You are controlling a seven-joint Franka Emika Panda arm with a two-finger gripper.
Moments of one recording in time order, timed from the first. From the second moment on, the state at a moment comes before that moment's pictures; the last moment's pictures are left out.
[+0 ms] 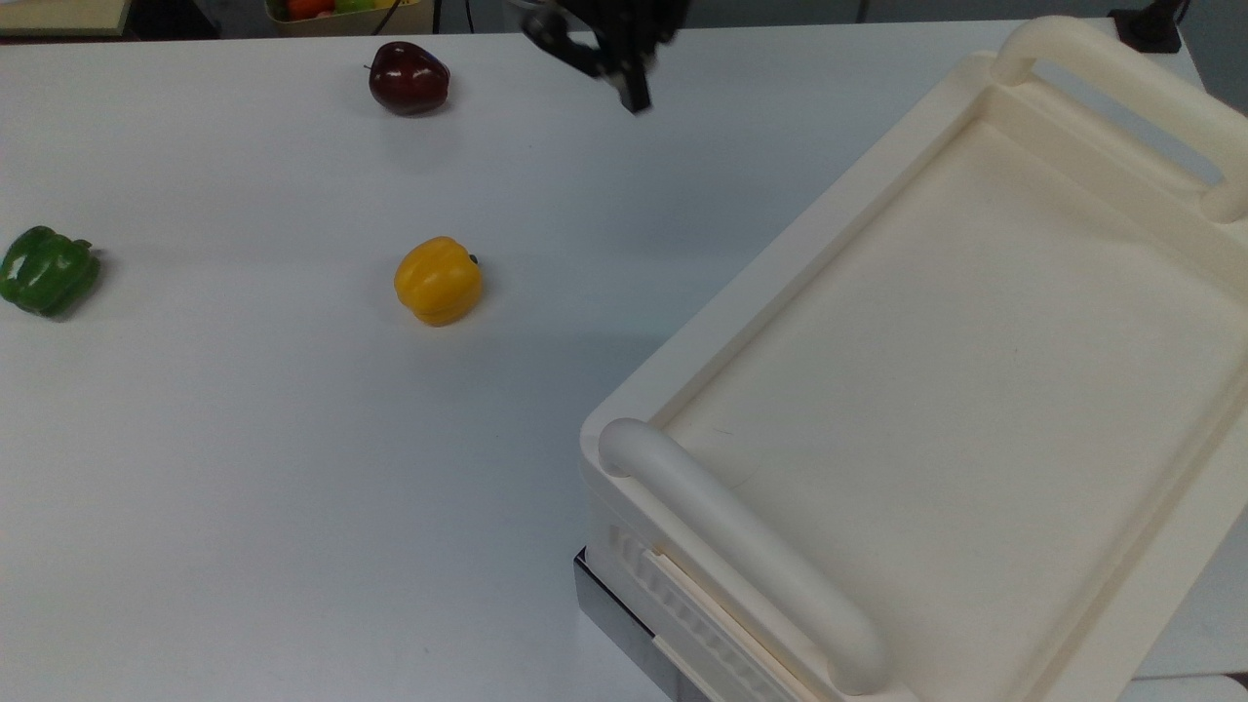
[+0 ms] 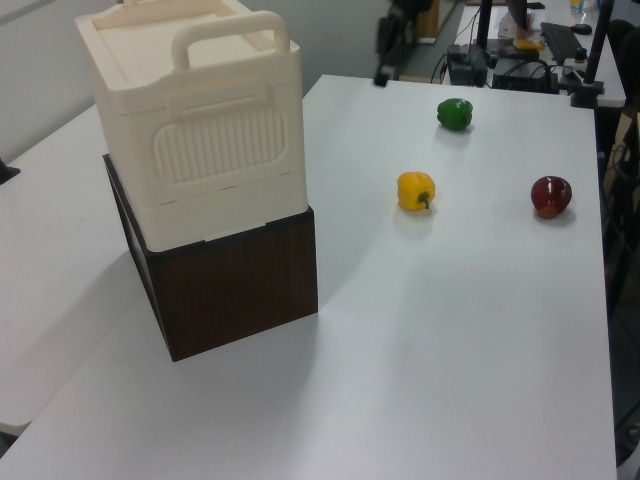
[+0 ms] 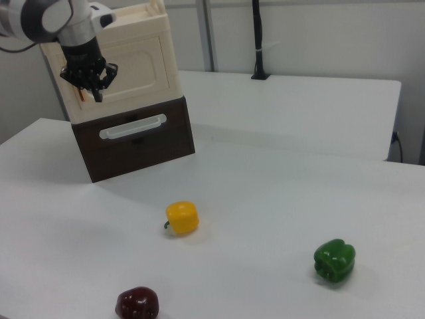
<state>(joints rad) 0.23 0.10 -0.10 -1.48 0.20 1.83 -0.45</state>
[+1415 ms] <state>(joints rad) -0.13 0.04 -0.12 -1.47 0.20 1.55 -0.27</state>
